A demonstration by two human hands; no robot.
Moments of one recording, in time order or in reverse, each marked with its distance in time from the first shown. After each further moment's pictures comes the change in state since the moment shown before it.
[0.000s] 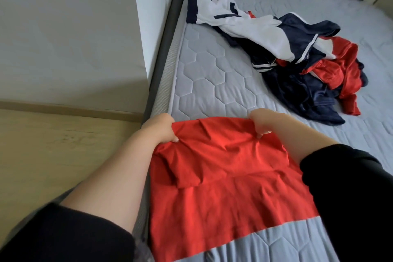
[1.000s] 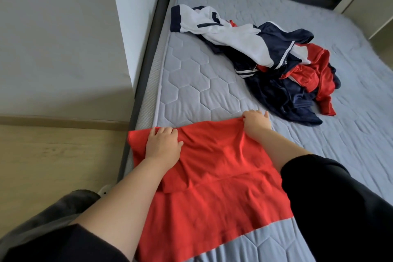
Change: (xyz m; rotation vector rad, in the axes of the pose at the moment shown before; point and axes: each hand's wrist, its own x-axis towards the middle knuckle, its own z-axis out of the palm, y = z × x) left_hand -0.015 0.033 0.054 0.256 0.346 0.192; right_hand 0.003 0.015 0.033 0.321 0.404 0.217
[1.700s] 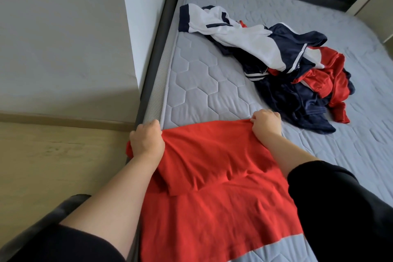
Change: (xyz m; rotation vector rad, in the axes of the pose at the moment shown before) left_hand 0.019 -0.041 -0.013 -0.258 0.178 -0.379; right_hand 0.018 -0.001 0.003 -0.019 0.223 0.022
